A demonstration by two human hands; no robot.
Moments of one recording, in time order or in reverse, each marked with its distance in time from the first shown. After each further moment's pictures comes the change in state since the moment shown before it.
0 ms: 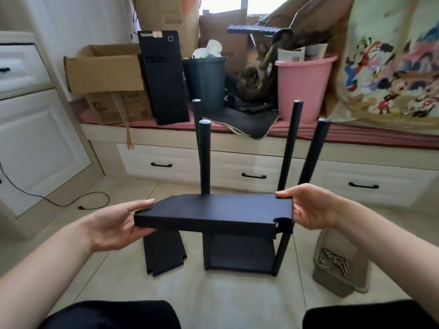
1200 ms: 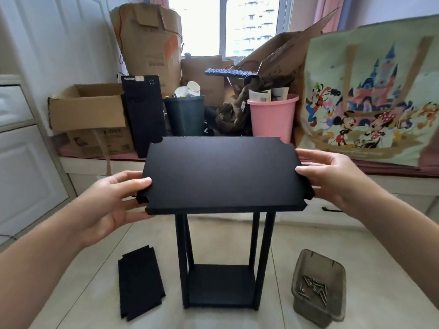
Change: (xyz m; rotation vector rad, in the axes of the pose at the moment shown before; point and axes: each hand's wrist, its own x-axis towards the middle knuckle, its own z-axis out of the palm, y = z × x) left_hand -0.058 0.042 0.107 0.319 -0.034 0.697; right_hand -0.125 -0.064 0.006 -0.437 0.426 -0.849
